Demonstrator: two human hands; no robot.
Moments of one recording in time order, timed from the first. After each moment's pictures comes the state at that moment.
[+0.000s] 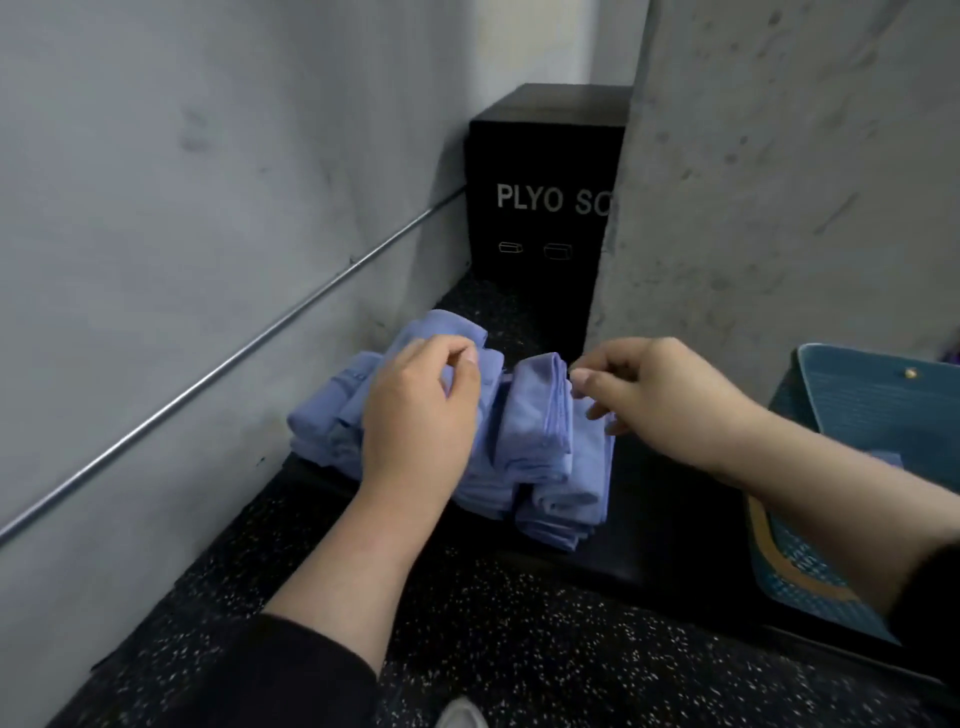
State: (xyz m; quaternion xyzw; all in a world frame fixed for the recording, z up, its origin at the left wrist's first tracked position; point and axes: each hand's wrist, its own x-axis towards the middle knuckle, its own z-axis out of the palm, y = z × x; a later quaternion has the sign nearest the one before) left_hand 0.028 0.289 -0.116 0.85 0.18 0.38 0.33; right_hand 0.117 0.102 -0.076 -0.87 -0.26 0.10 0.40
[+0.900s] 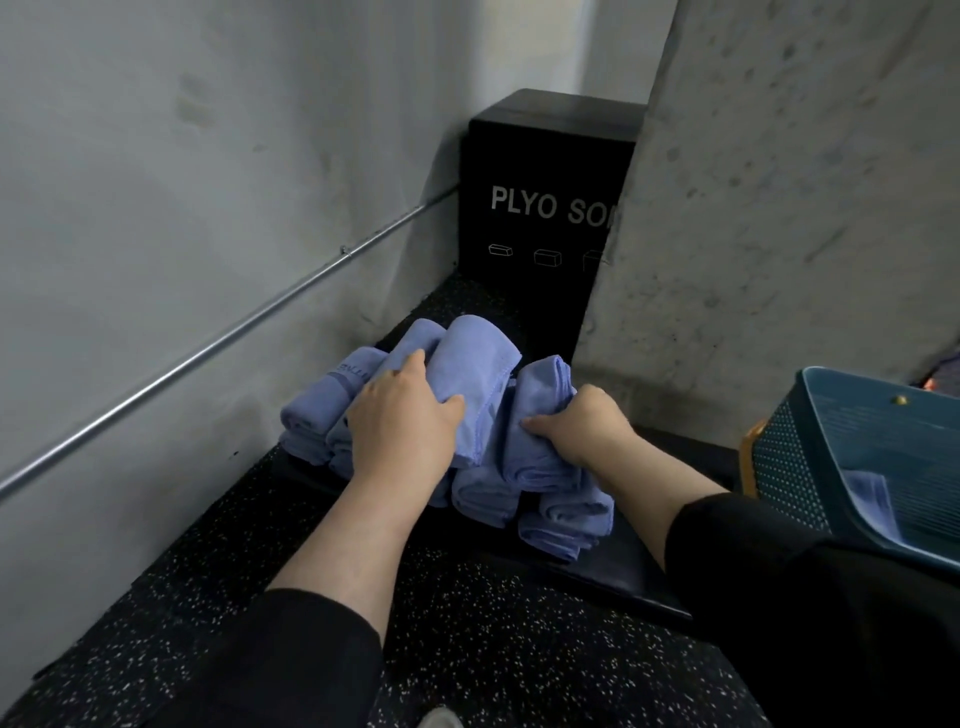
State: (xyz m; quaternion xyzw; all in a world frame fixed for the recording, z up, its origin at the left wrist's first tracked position) left_hand 0.043 0.333 -0.137 0.91 0.28 0.19 0.24; right_hand 0.141 0.183 -0.145 -0.94 -0.04 0.16 0.31
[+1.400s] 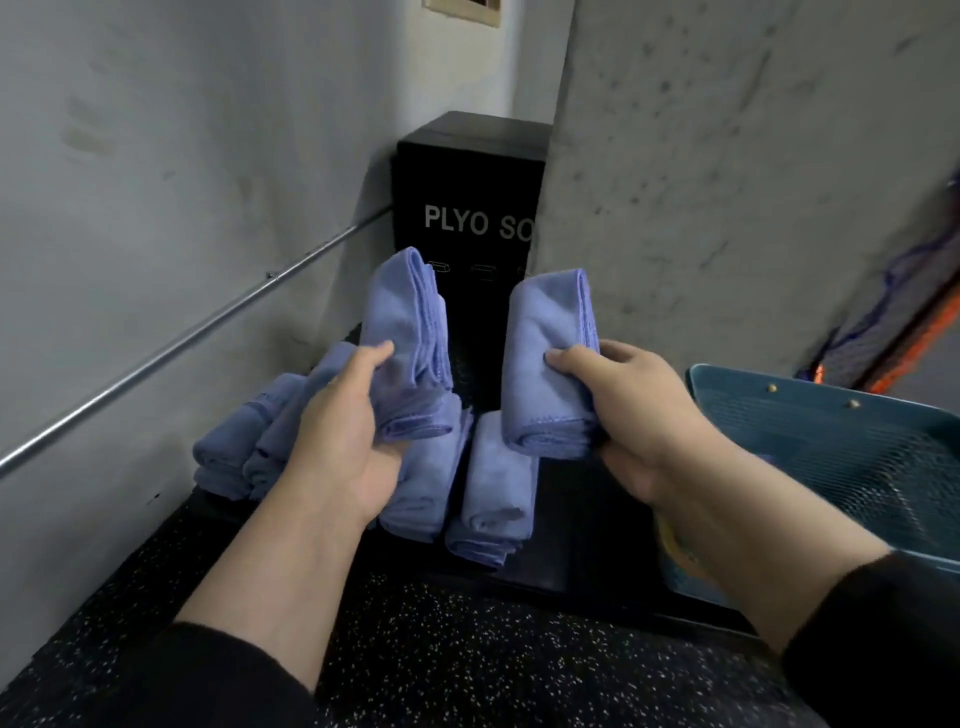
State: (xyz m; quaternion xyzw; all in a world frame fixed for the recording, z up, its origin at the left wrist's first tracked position) left_hand 0.051 0.288 -0.099 0.42 0.20 0.15 0.87; right_hand 0.100 0.093 -0.054 -0.70 -0.01 0.10 0.71
